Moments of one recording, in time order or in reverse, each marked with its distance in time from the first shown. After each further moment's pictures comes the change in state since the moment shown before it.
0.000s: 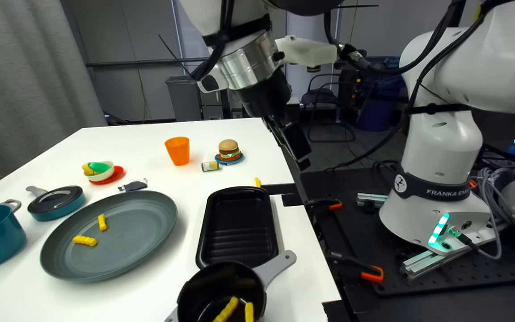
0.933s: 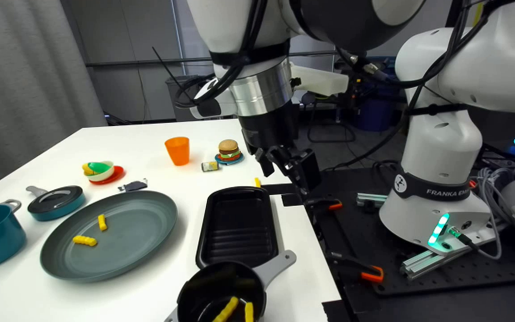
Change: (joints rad) arm 0.122 0.010 0.036 -0.078 0.000 0.237 -0.147
